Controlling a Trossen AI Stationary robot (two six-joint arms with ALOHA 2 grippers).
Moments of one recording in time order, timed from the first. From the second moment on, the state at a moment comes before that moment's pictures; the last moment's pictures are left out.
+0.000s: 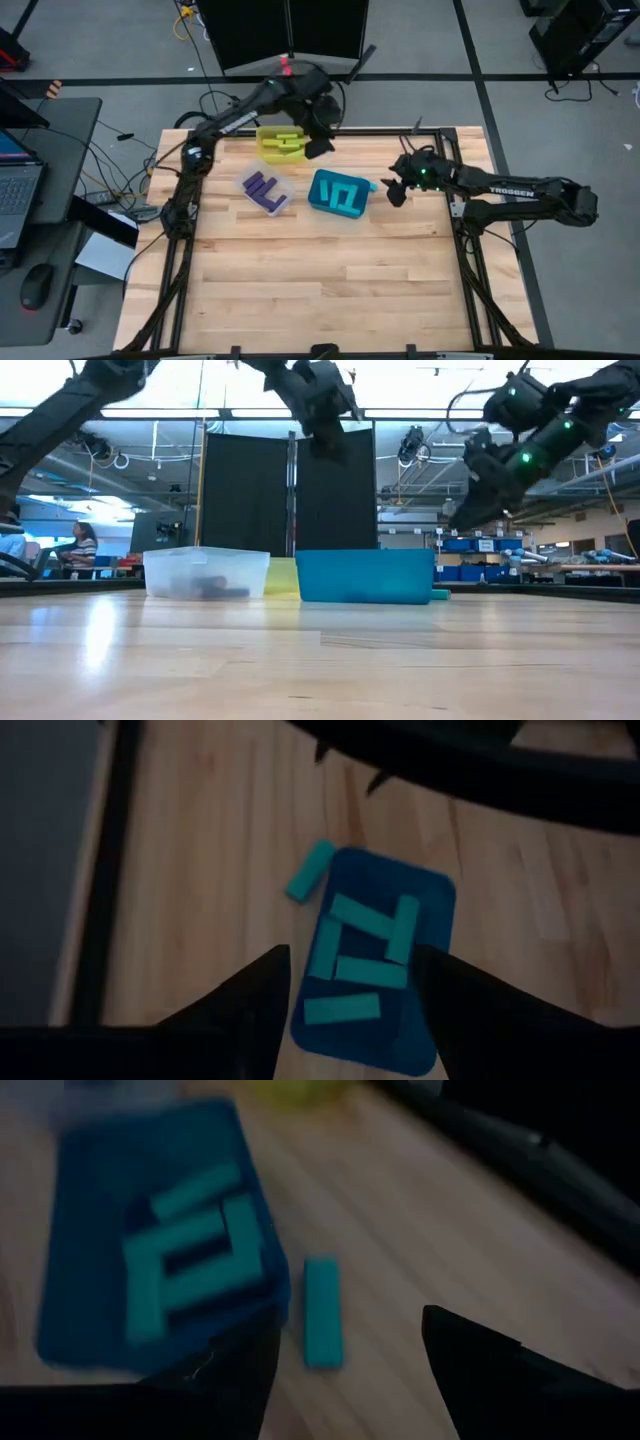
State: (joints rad) left arm 0.50 2.15 2.36 -1.23 0.41 0.37; right arm -0.44 0.95 0.46 -0.18 0.11 0.16
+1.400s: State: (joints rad) left arm 0.56 1.39 2.34 -1.32 -0.03 0.20; right arm -0.49 1.52 0.36 0.33 -0.01 0.00
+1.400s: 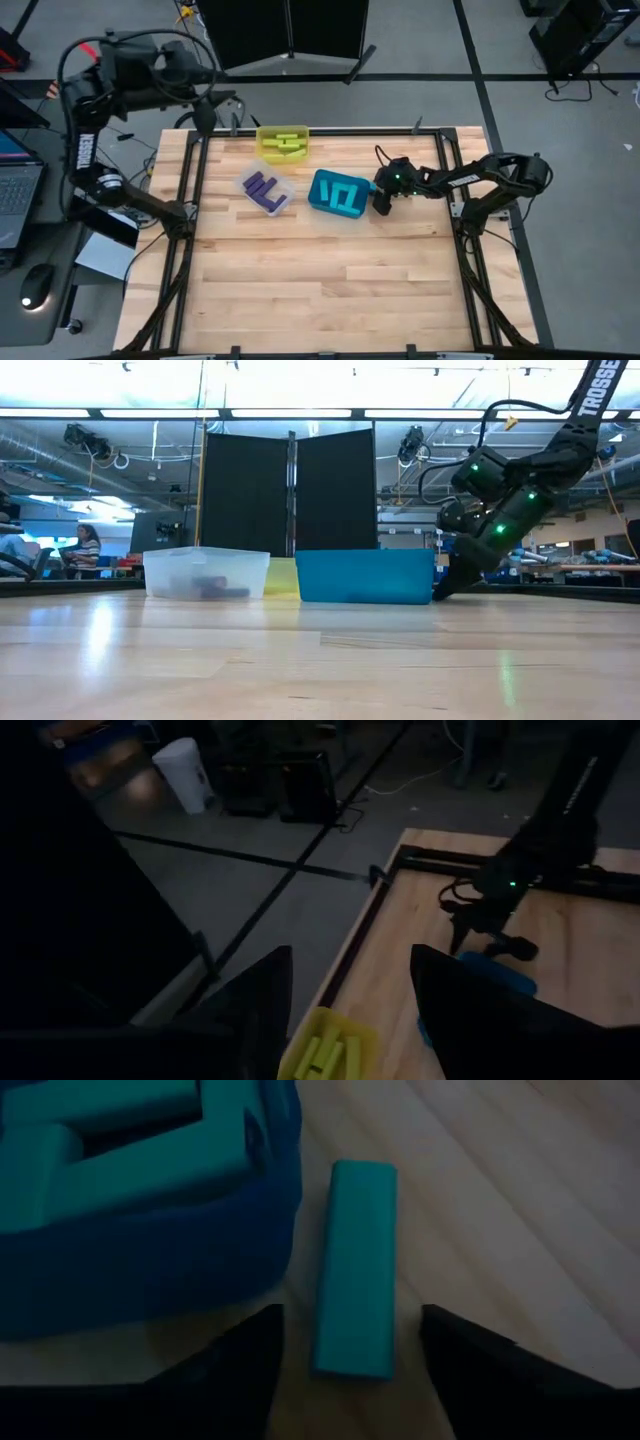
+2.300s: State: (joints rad) left arm 0.56 1.00 1.84 -1.19 -0.15 0.09; right arm -0.49 1.25 0.36 0.21 0.25 0.15
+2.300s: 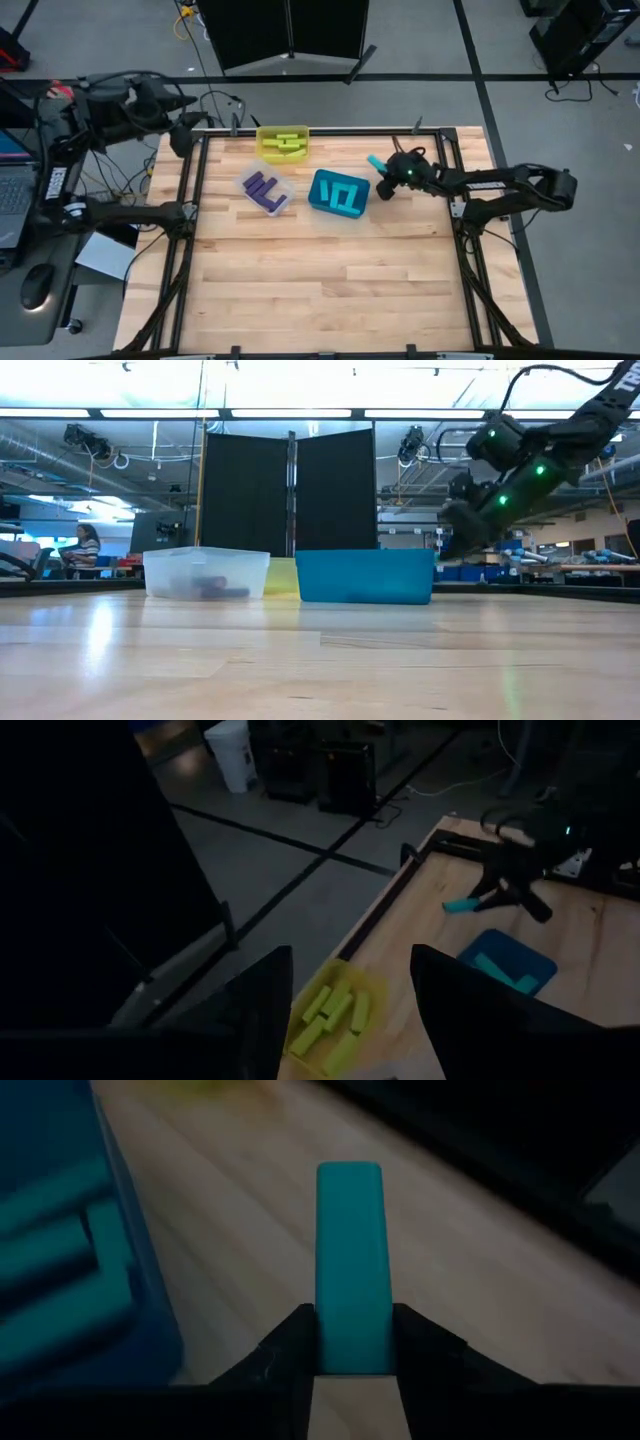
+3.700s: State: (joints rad) left arm 0.56 0.79 0.58 0.08 0.07 -0.14; right arm -0.22 1.11 0.39 0.38 -0.11 0.18
